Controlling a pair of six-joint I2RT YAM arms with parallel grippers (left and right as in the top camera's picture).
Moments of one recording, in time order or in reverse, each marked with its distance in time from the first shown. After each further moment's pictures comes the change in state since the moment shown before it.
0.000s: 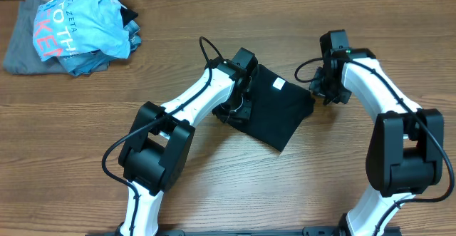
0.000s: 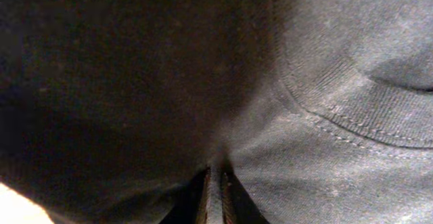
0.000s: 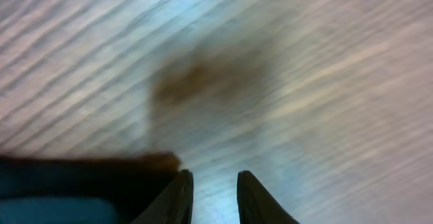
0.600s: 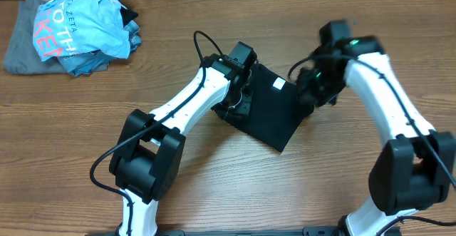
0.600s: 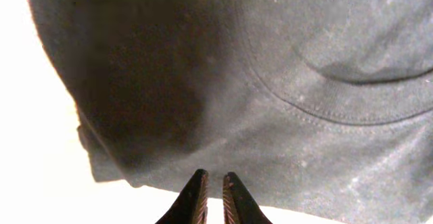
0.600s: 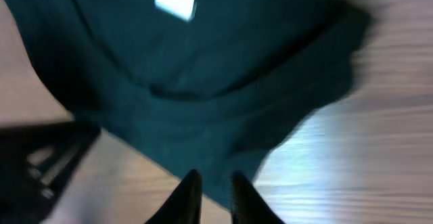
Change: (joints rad) left arm 0.006 -0.078 0.000 0.001 -0.016 0.000; right arm 0.072 -0.116 0.063 -0.242 -0.510 -0.189
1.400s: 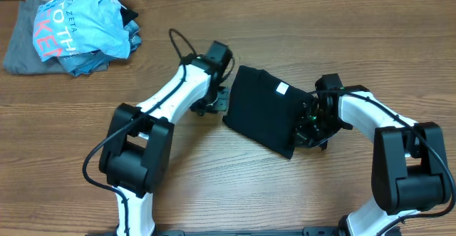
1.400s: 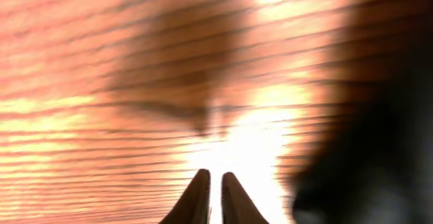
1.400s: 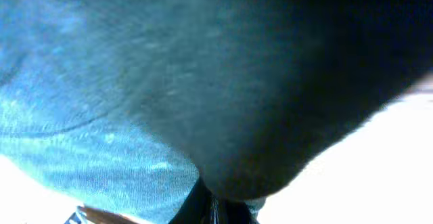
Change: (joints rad) left arm 0.121 0.000 -0.093 0.035 -0.166 0.010; right arm -0.053 0.000 -0.488 0.293 -0.180 0.099
